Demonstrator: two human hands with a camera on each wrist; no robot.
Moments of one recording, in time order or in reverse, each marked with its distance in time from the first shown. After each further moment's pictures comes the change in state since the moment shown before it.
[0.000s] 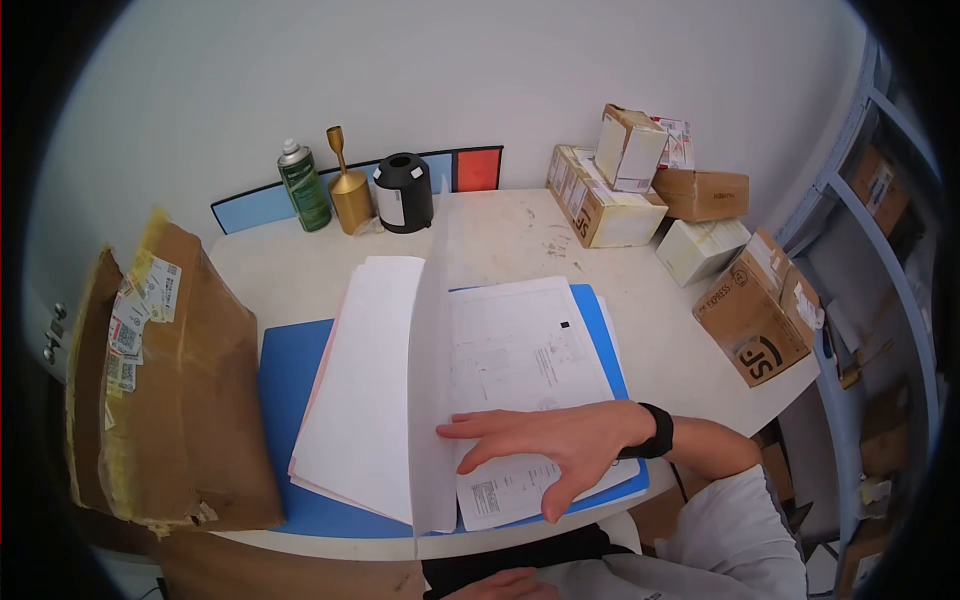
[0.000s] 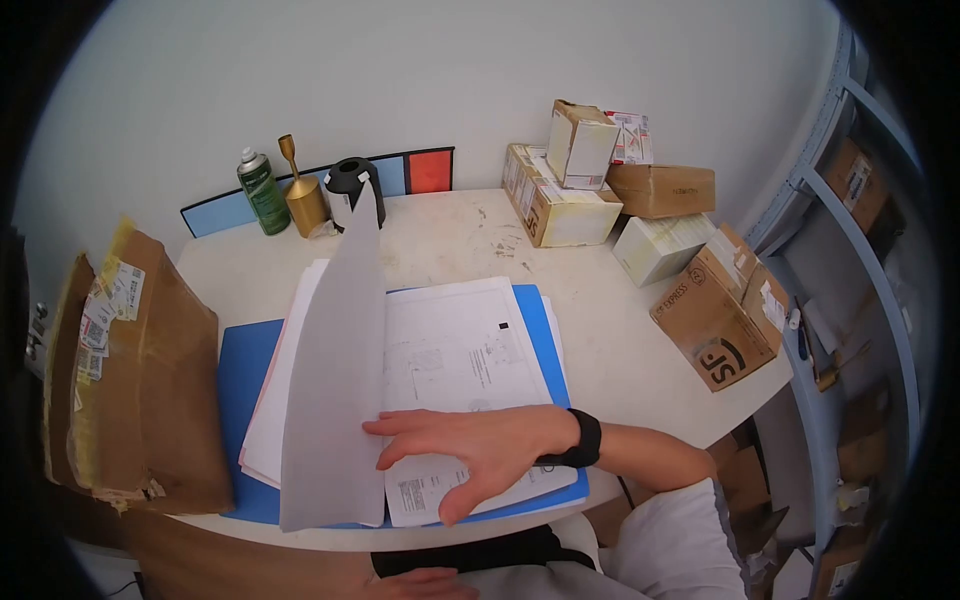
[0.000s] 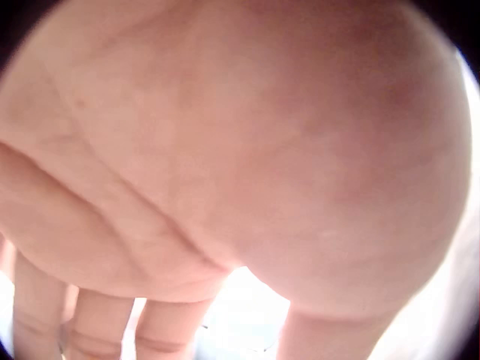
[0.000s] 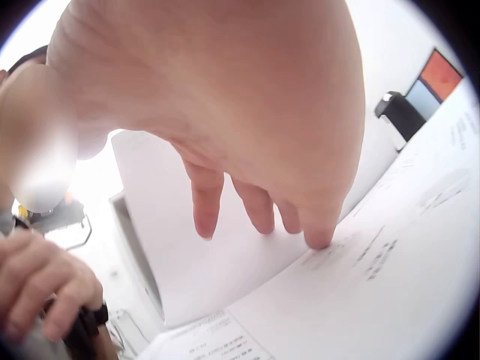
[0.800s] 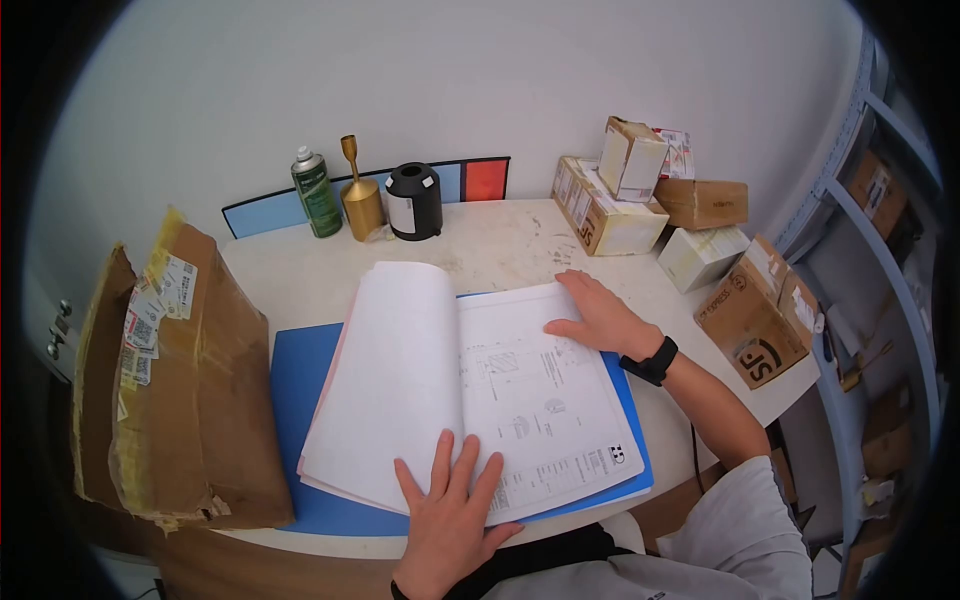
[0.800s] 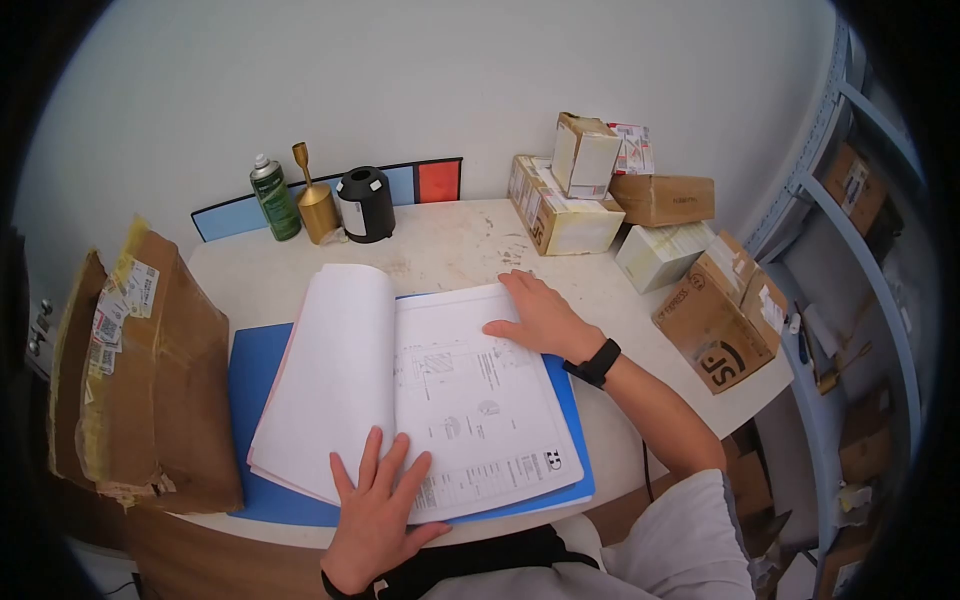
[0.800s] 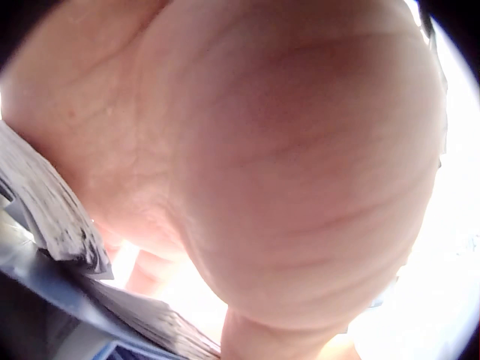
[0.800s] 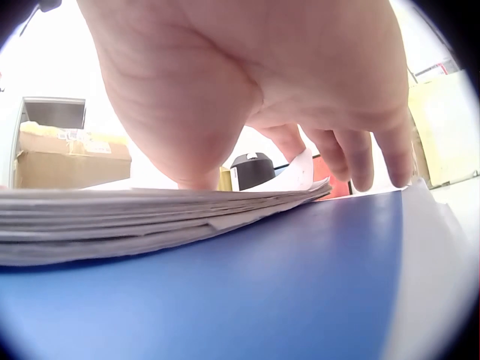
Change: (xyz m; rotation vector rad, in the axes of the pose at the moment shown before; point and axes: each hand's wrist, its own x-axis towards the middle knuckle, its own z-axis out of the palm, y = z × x) left_hand 0.011 -0.065 0.004 0.545 0.442 -0.522; right_hand -0.057 0.092 -0.087 -0.787 0.678 0.647
